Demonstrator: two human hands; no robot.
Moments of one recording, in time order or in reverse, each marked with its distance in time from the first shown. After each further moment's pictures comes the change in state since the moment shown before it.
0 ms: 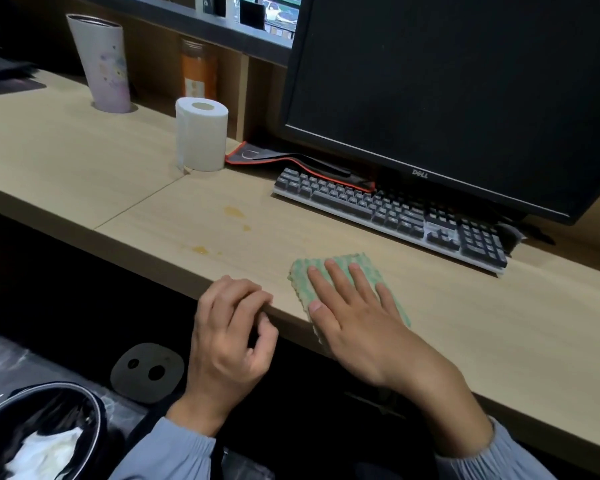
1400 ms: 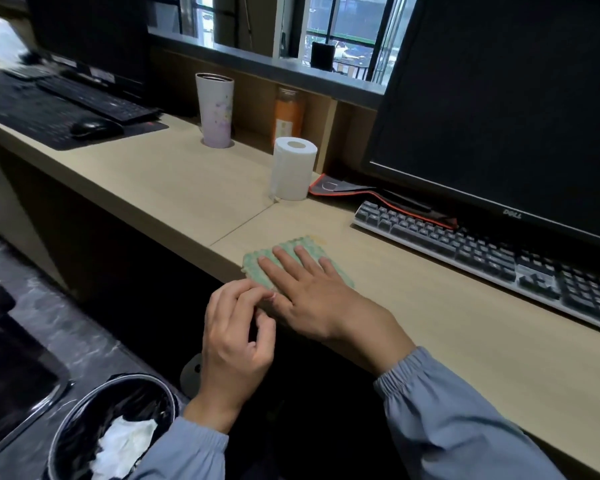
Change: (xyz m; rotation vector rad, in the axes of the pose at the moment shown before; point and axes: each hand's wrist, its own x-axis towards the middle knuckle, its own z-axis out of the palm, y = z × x) left_hand 0.017 -0.059 -0.068 0.069 0.050 -0.244; right_hand 0.106 -0.128 -0.001 -0.176 0.003 -0.474
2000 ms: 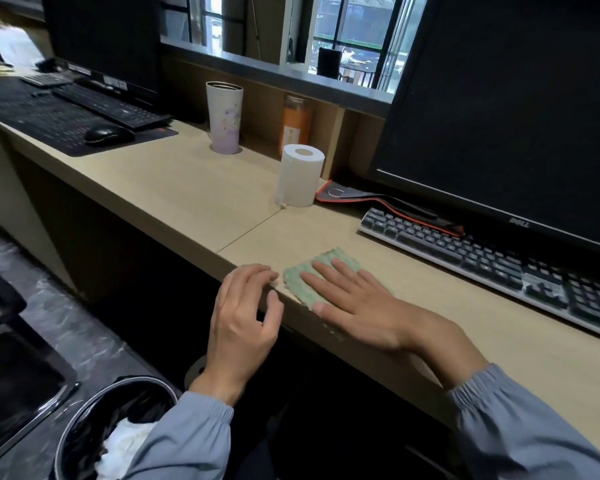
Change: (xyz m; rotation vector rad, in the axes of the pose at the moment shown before) left_hand 0.028 -0.015 0.007 0.006 -0.071 0.015; right_hand -0.038 0.051 -0.011 0.088 -0.079 -0.028
